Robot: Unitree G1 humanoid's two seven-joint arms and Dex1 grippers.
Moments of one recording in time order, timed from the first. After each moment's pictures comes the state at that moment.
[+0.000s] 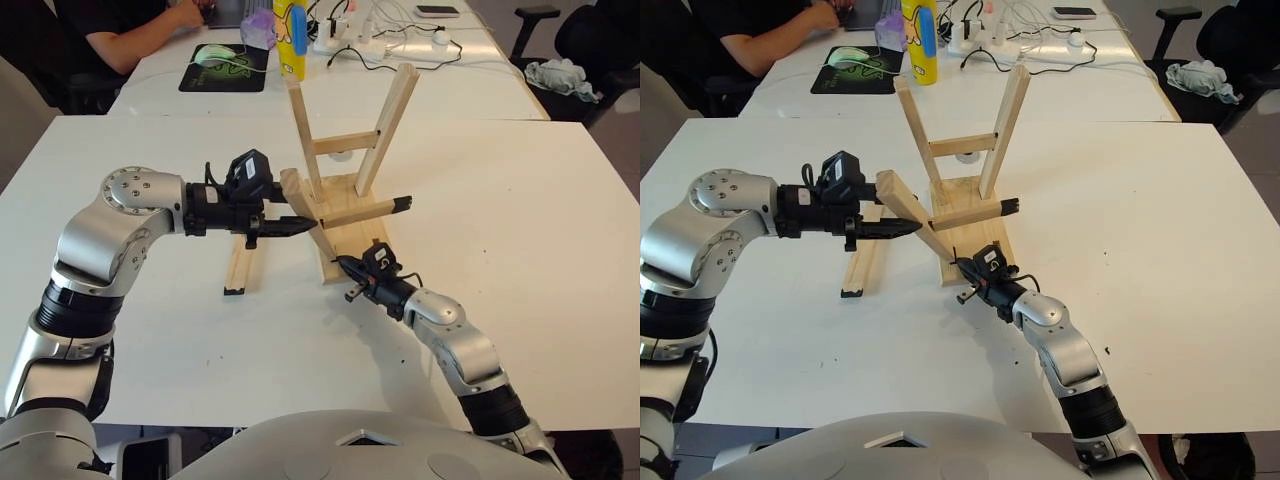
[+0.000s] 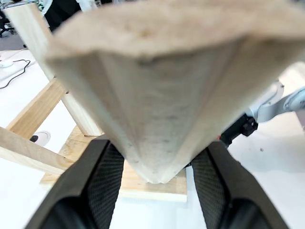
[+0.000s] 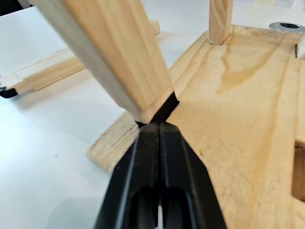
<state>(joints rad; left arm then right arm) -0.50 0.67 -0.17 -0.20 -0.57 0.70 -1.01 0.06 -0.28 0.30 -0.20 0.18 0.44 0.43</state>
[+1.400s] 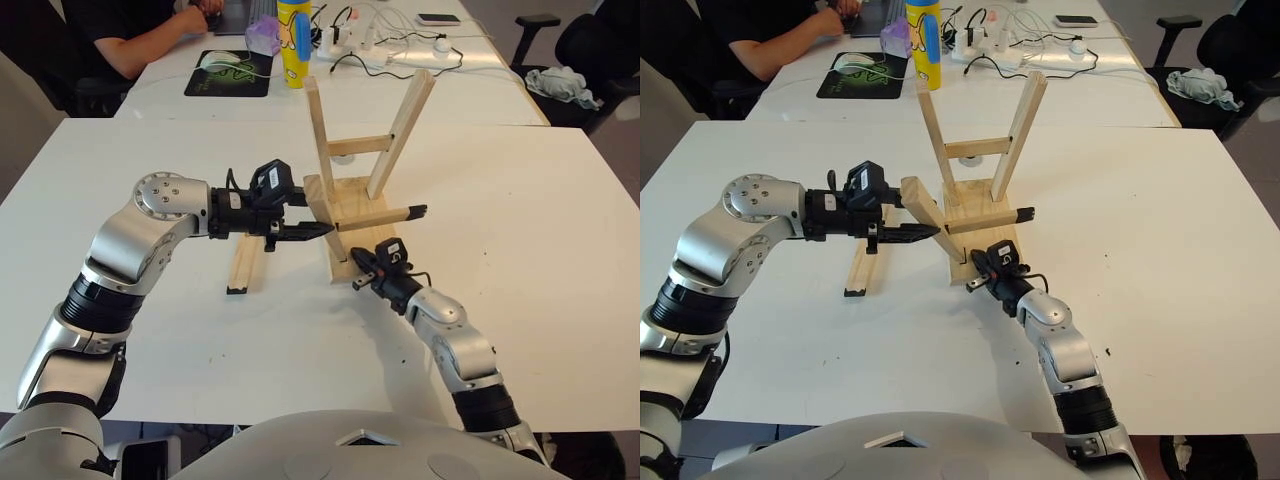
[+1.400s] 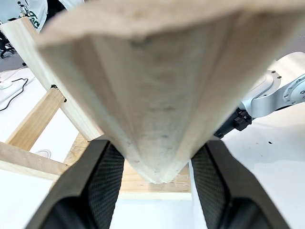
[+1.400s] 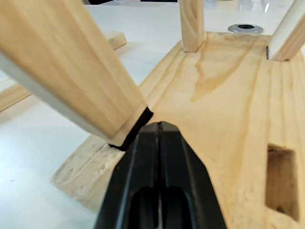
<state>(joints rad) -0.51 0.68 -0.33 -0.21 -0.48 0.50 -0.99 0.06 -0.20 0.18 -0.13 0.17 0.37 0.34</state>
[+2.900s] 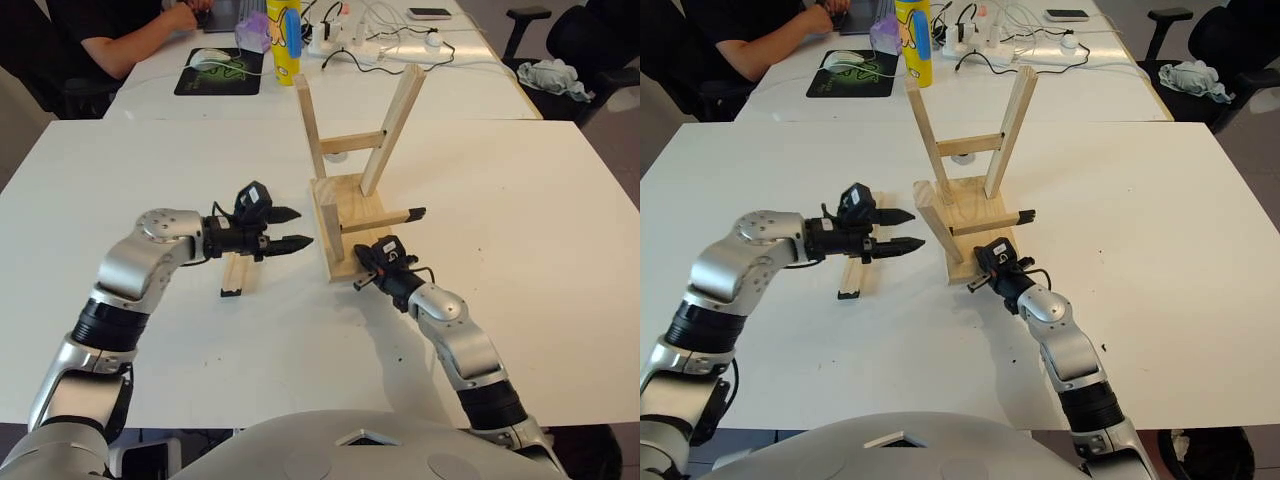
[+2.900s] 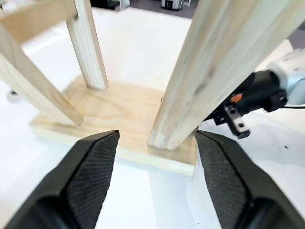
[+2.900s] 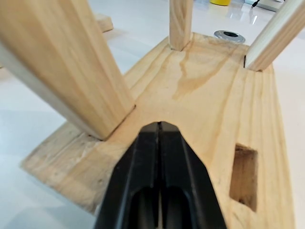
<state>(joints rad) -0.35 0.66 -0.17 -0.18 -0.53 0.58 -0.94 0.04 -0.26 0.26 -0.16 0.07 0.40 0.34</state>
